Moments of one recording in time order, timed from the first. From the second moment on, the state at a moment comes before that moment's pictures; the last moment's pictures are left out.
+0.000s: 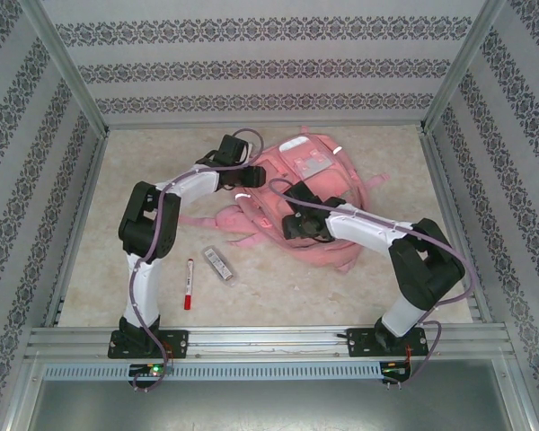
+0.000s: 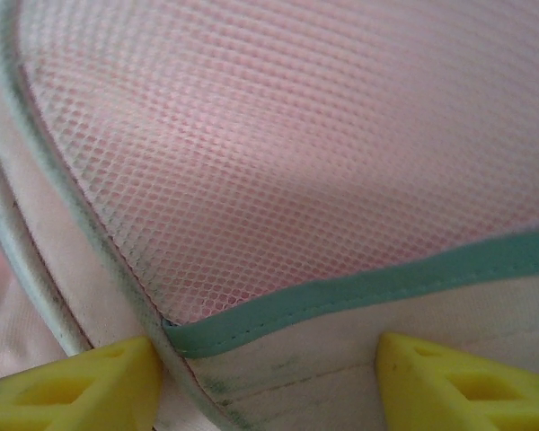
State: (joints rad) left arm -0.38 2.12 1.56 -0.30 0.18 -0.29; right arm 0.61 1.64 1.02 -0.53 0.15 0.45
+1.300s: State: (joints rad) left arm -0.48 1.91 1.33 -0.32 0.21 0.64; right arm 0.23 1.46 0.97 -0.52 -0.21 0.47
